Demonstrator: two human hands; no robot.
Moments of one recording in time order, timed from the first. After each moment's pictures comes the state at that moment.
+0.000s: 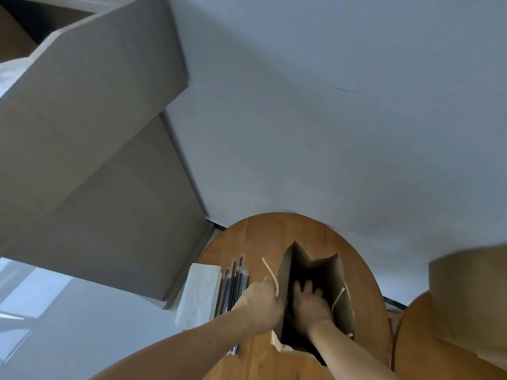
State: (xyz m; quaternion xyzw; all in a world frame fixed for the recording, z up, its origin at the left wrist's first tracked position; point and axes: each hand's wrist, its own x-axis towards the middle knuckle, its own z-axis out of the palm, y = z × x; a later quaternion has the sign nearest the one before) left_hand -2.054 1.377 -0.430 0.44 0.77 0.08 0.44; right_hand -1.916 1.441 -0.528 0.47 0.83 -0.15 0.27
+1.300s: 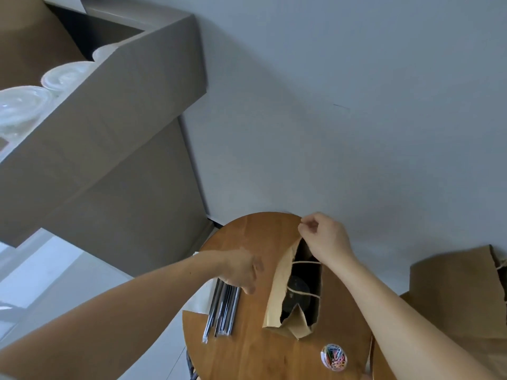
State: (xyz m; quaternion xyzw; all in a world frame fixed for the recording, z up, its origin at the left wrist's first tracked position) left_hand -2.116 1.380 -0.368 0.59 0.64 -0.06 0.49; right_hand -1.926 1.498 -0.341 0.51 0.78 -0.32 -0.14
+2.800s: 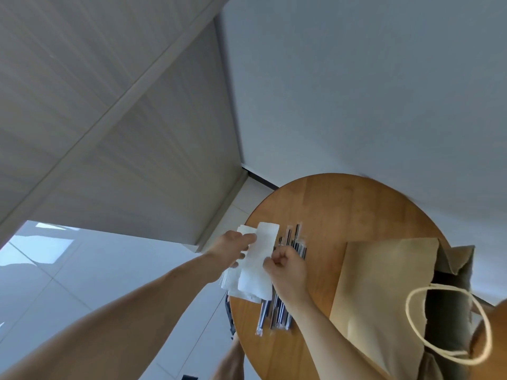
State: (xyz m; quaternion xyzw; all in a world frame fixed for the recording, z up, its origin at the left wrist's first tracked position) left_hand -2.259 1.332 -0.527 0.08 0.77 0.24 0.59; right_hand -2.100 1.366 -0.556 0.55 0.52 -0.63 -0.13
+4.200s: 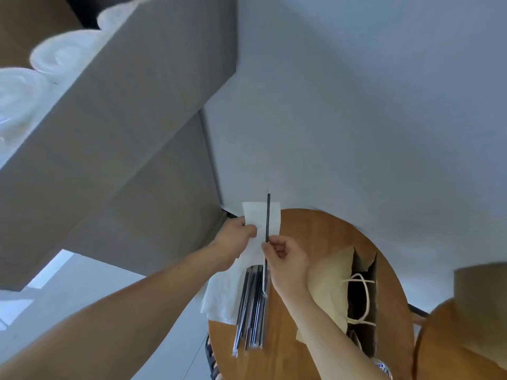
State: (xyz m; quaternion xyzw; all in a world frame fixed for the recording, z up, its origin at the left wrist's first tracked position) left_hand -2.216 1.393 -0.398 0.20 0.73 0.40 0.52; right_hand -2.072 1.409 -0.425 0.50 0.60 -0.54 -0.31
